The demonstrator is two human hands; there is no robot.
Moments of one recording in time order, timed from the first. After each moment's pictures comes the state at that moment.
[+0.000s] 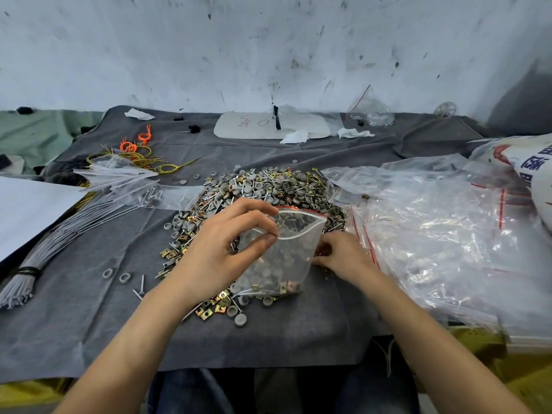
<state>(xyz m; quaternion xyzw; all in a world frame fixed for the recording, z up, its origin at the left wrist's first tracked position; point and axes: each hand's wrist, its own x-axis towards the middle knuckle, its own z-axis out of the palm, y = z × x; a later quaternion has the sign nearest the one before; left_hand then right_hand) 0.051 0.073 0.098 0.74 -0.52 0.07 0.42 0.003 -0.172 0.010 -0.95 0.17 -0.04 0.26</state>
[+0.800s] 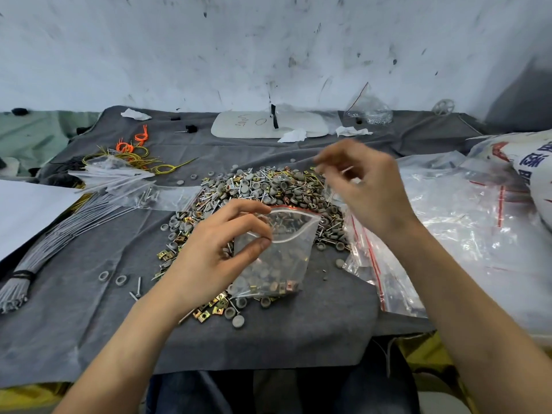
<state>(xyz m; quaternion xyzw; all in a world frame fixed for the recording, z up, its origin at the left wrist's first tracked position) 0.049 0.076 0.097 0.74 -0.52 0.07 0.43 -0.020 -0.146 0.144 -0.85 0.01 -0.35 0.39</state>
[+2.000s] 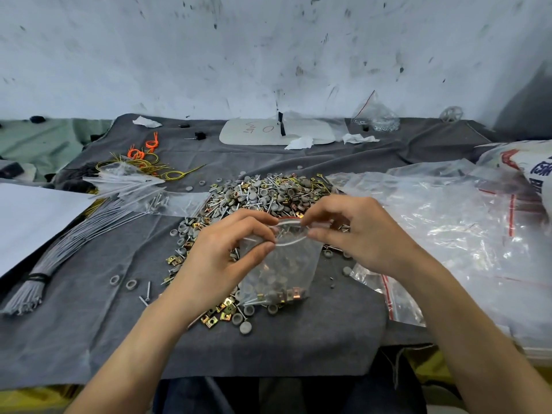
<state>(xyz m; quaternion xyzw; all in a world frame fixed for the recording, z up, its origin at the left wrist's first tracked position) 0.051 0.077 0.099 0.74 -0.50 0.09 0.44 -0.042 -0.127 0.138 -0.92 -0.03 -0.15 0.37</state>
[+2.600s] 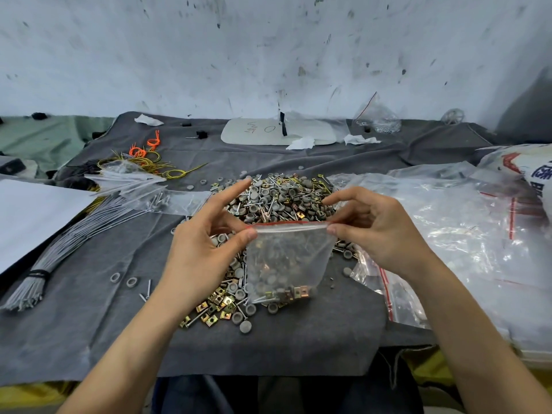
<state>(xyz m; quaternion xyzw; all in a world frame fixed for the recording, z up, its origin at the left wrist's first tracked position) 0.052 0.085 0.098 0.76 -0.36 0.09 0.54 -0.047 -0.146 0.122 -0.83 0.02 -0.21 0.51</state>
